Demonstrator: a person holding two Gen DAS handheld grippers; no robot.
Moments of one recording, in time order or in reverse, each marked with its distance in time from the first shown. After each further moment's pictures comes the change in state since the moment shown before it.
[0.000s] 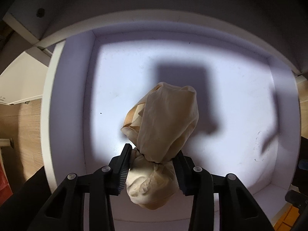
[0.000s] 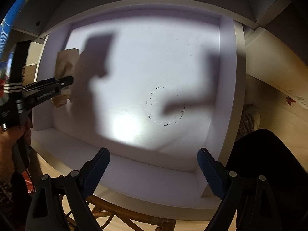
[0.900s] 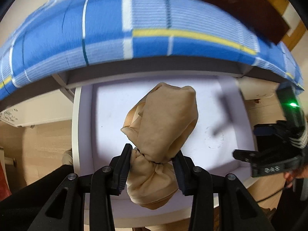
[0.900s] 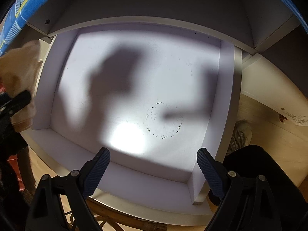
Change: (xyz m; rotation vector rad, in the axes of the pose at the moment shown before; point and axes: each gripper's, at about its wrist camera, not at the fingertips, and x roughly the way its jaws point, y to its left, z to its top) left arm -0.177 0.004 -0.070 0.126 -0.234 -0.096; right arm -0.018 0.014 0.003 -0.076 -0.088 -0.060
